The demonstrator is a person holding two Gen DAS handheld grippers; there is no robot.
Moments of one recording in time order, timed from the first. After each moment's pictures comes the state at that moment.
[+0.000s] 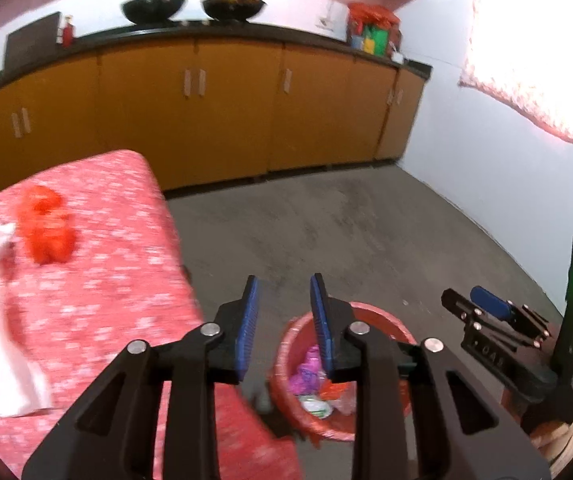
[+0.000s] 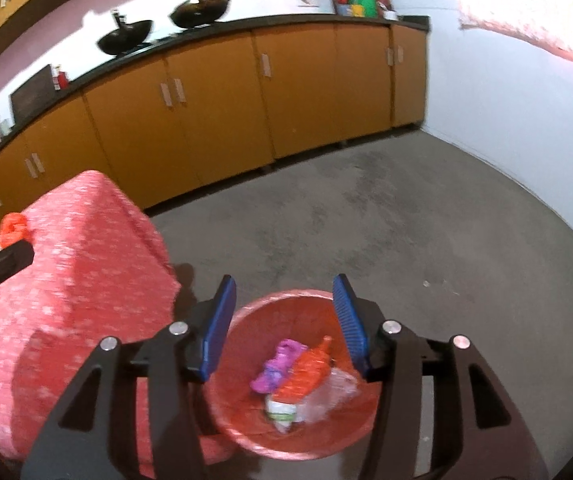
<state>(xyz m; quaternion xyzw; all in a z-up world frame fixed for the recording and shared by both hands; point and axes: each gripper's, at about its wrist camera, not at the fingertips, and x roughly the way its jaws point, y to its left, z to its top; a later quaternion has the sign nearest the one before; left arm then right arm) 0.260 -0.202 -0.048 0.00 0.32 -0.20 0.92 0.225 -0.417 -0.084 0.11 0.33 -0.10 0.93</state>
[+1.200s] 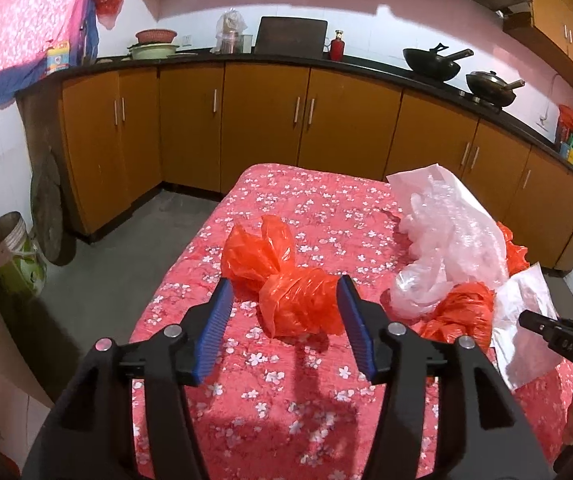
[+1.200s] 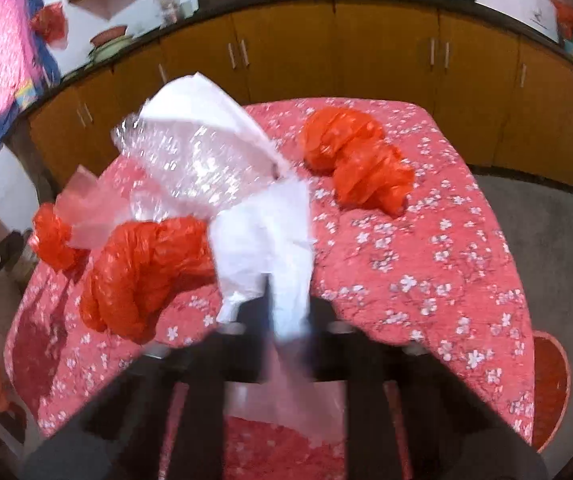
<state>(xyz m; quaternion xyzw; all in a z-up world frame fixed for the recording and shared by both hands) 0.195 0.207 -0.057 -0.10 0.27 0.14 0.95 0.305 -0.047 -0.074 -0.02 0.39 0.18 0.90</state>
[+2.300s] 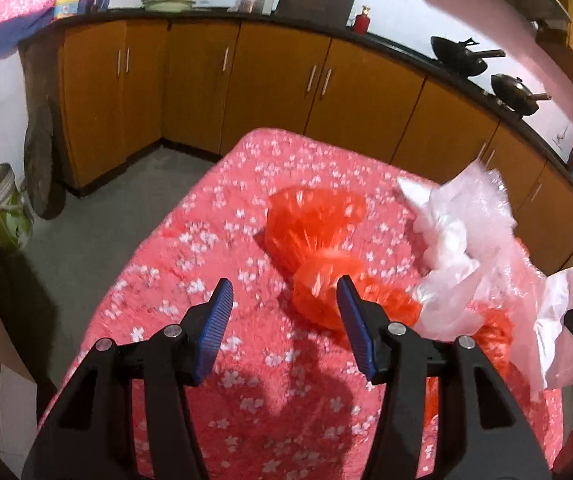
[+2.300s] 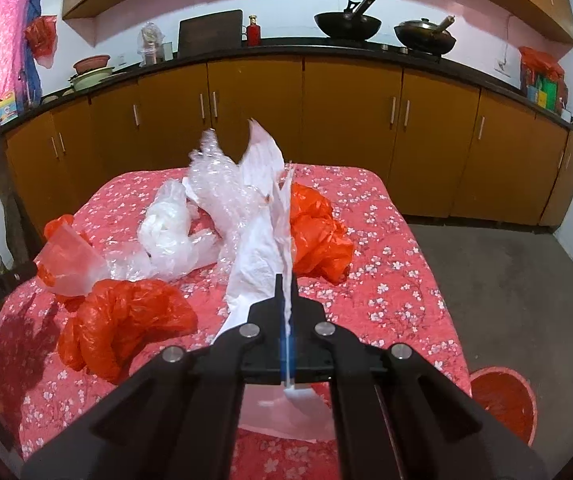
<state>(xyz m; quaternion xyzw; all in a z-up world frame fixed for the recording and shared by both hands) 0.230 0.228 -0.066 -0.16 0.31 0.14 0.93 0.295 -0.060 -0.038 -0.04 0.30 0.12 0.95</state>
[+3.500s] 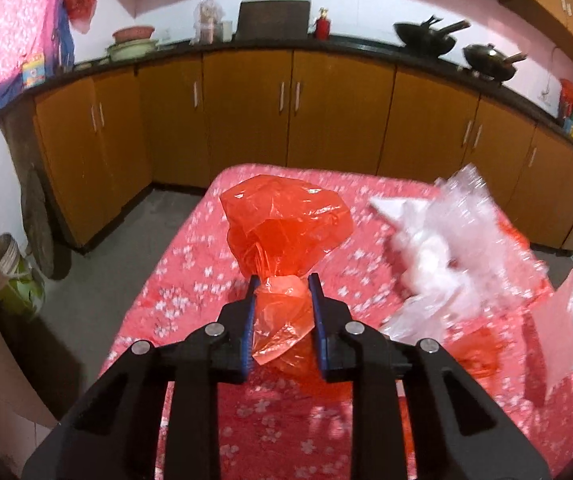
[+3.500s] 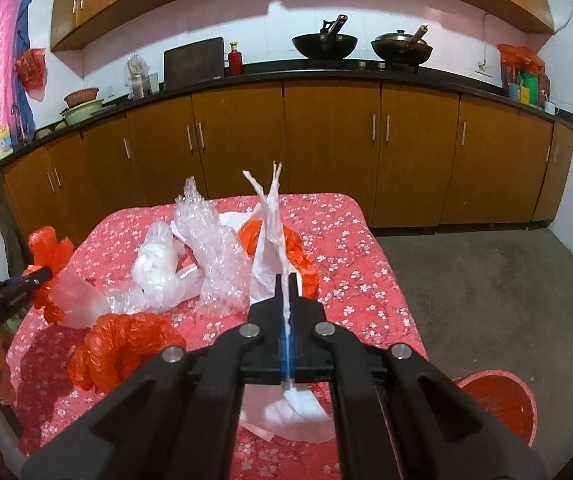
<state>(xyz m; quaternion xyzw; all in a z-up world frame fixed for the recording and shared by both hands) 0.265 0.190 -0.035 -0.06 0.30 0.13 0.94 0.285 -0.101 -0.007 0.00 0.27 0.10 0.96</state>
